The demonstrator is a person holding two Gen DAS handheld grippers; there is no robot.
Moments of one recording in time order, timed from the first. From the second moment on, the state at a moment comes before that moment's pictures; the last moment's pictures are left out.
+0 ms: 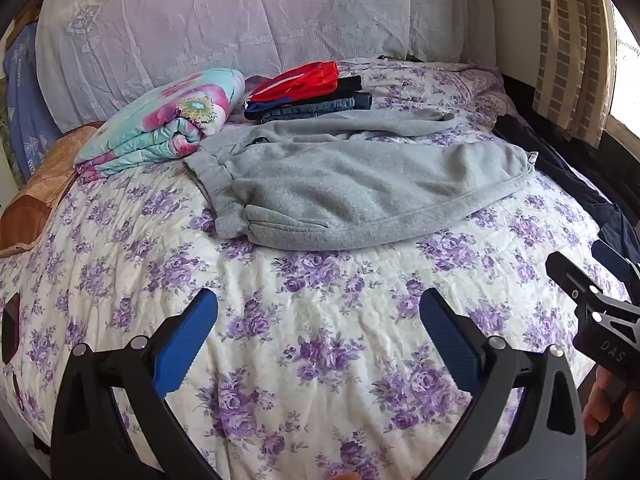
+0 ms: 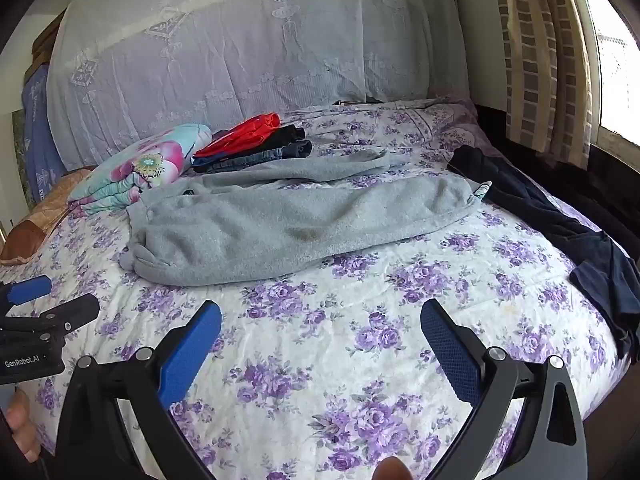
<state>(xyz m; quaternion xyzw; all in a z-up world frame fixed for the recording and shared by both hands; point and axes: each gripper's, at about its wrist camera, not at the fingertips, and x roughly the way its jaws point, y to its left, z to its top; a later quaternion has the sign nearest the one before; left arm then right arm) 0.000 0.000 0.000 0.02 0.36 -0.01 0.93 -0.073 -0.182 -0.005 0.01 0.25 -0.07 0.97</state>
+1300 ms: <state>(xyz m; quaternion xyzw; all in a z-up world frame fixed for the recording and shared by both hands) -0.001 0.003 0.000 0.03 0.37 -0.01 0.93 -0.071 -0.179 -0.009 0.01 0.25 -0.07 0.97</state>
